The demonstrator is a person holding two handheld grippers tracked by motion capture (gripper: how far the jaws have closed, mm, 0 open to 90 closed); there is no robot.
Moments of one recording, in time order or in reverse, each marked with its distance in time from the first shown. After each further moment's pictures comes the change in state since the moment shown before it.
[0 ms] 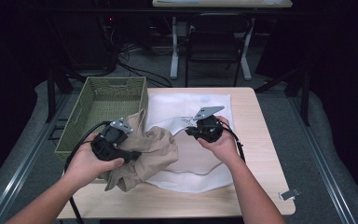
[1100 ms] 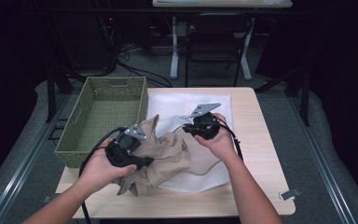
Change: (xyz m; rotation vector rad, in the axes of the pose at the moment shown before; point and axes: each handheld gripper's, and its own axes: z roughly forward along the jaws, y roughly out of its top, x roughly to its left) left arm -0.023 0.006 0.025 -0.017 -0.060 0.040; right arm 0.000 0.011 0.005 -0.008 -0.004 -0.015
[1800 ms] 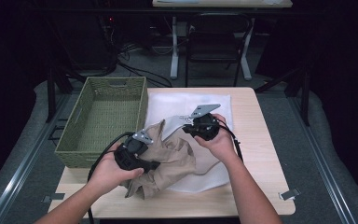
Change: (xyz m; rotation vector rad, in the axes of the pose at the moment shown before) left arm -0.004 -0.001 0.026 -0.002 -0.036 -0.002; right arm 0.003 -0.001 0.000 0.001 -0.005 -0.007
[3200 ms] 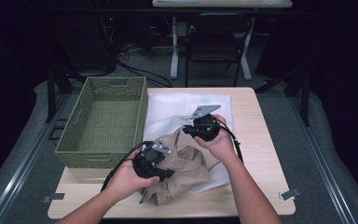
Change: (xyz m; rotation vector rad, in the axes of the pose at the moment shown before) left arm -0.024 0.007 0.042 0.016 -0.044 0.062; right arm 0.000 -0.003 0.000 -0.007 0.007 0.004
